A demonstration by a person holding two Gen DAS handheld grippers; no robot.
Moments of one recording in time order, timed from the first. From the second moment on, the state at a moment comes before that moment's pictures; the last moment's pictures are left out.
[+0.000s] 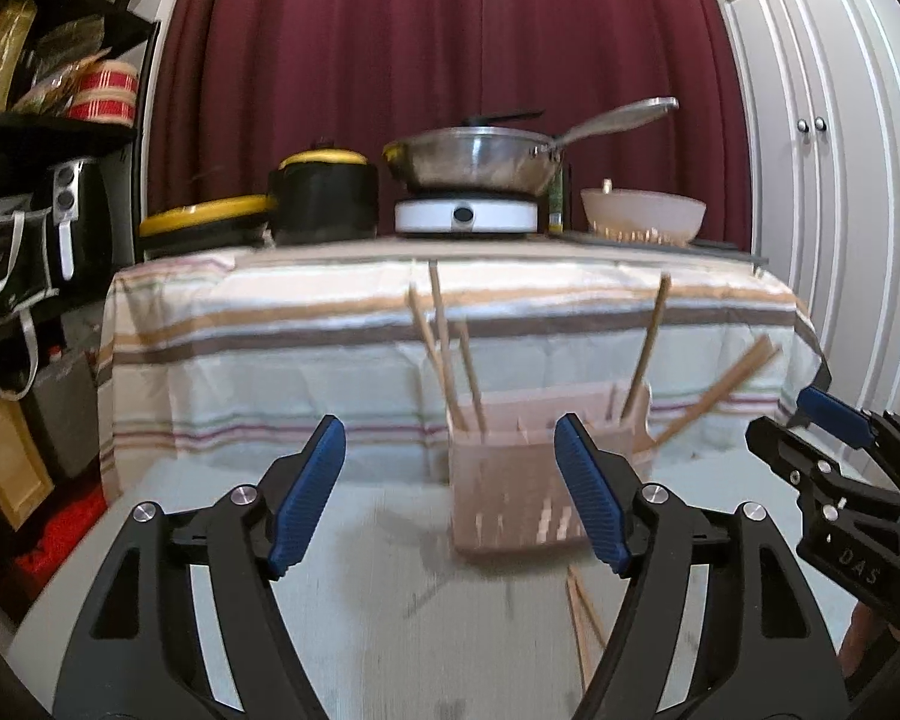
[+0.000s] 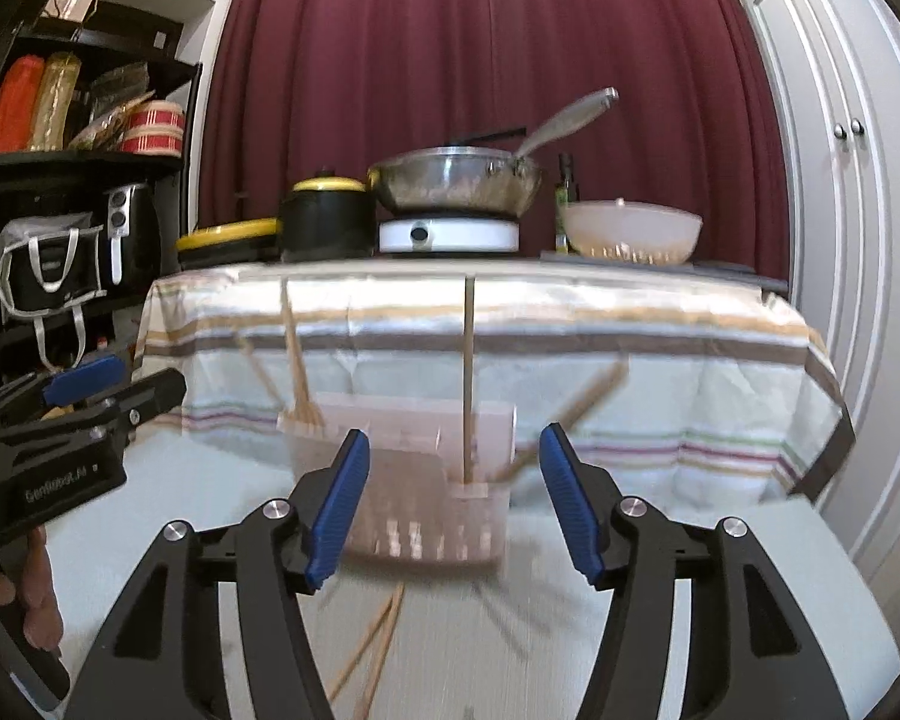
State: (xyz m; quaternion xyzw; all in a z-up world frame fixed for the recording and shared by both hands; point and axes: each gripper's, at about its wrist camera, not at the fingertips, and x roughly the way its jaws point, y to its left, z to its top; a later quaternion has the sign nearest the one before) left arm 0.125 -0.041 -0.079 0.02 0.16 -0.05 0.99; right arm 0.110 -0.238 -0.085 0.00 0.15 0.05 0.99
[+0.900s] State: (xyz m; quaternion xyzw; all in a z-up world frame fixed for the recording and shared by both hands) left arm 0.044 -0.030 -0.203 0.03 0.28 -0.04 0.96; right arm 0.027 -0.201 -0.206 -0.02 0.29 0.10 0.95
